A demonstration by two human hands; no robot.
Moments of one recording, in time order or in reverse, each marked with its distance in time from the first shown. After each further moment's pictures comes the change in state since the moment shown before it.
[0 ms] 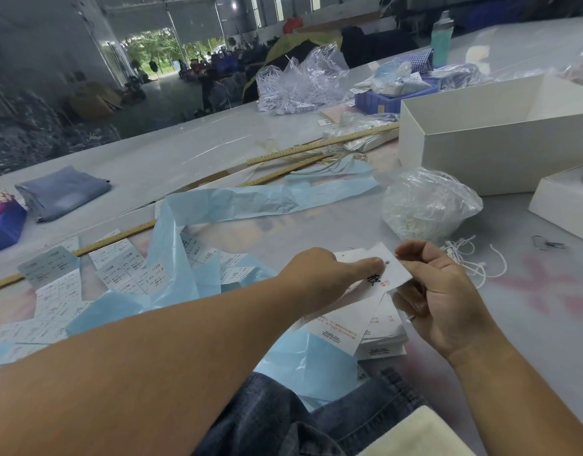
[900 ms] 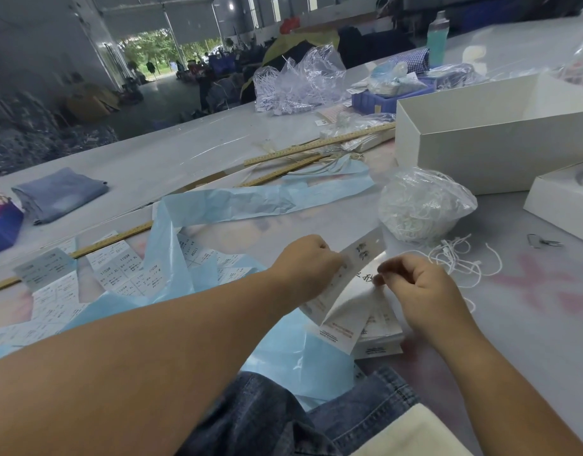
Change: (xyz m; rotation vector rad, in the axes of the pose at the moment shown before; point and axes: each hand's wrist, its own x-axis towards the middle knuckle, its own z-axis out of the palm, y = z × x) left_hand -0.002 0.004 -0.010 -0.048 0.093 0.097; right_hand 0.005 0.011 -0.011 -0.899 0.164 -0.164
